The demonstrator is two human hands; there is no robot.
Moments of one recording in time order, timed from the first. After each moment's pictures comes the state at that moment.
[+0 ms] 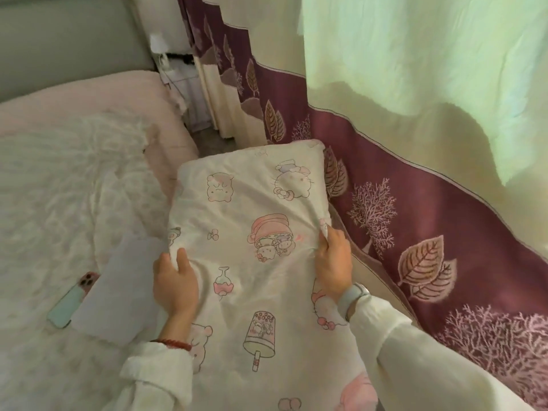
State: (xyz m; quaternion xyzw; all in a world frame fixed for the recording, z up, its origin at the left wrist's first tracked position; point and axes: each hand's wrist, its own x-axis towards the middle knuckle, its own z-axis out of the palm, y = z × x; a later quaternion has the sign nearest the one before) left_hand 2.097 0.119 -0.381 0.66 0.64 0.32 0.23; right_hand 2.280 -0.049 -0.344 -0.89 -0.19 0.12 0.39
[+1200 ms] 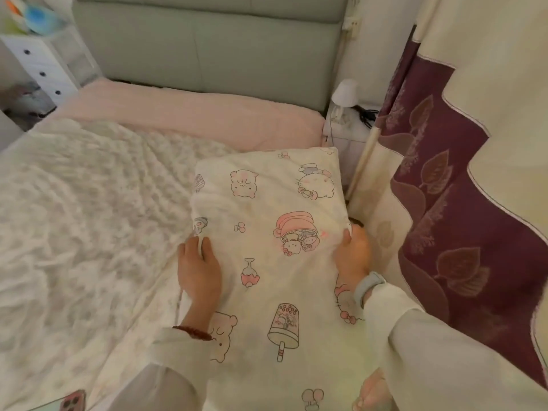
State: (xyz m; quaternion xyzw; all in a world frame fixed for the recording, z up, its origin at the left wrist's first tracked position) left_hand 2.276 0.630 -0.368 0.45 0.78 0.40 0.14; right_hand 2.522 0.629 -0.364 -0.81 -0.42 0.20 0.37
